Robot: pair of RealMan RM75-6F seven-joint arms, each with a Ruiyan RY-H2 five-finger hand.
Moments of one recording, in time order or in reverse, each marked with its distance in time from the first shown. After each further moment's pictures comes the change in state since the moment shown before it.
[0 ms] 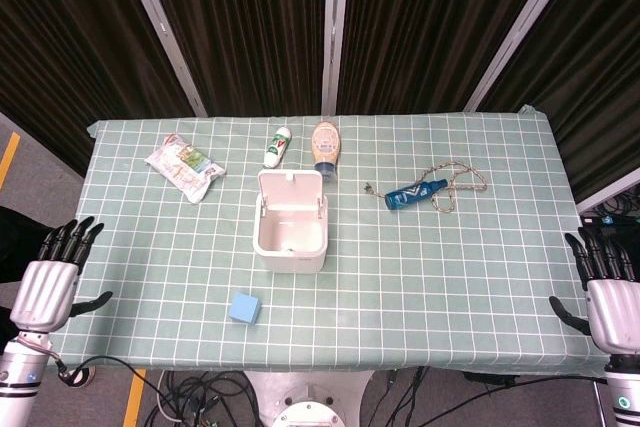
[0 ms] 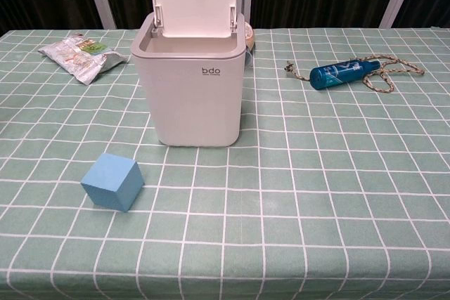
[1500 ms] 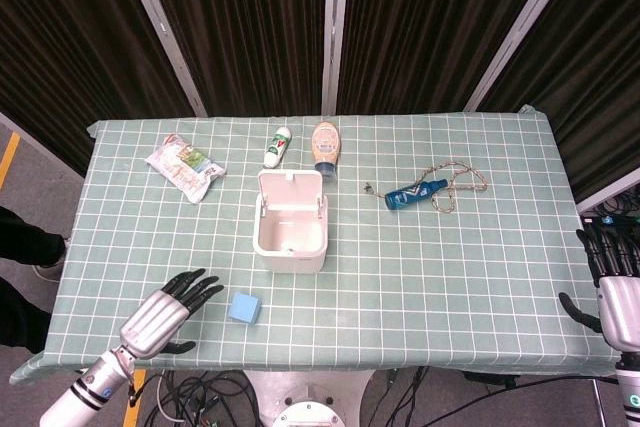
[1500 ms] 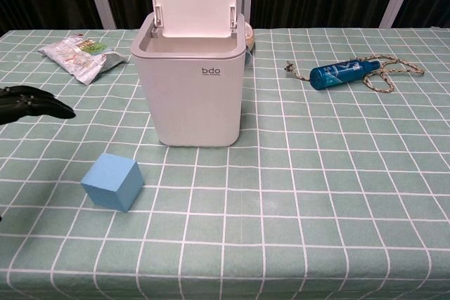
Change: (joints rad) left arm -0.166 -0.126 0.147 -0.009 0.283 -0.256 0.015; right arm 0.003 0.025 0.012 0.018 0.016 -0.006 0.052
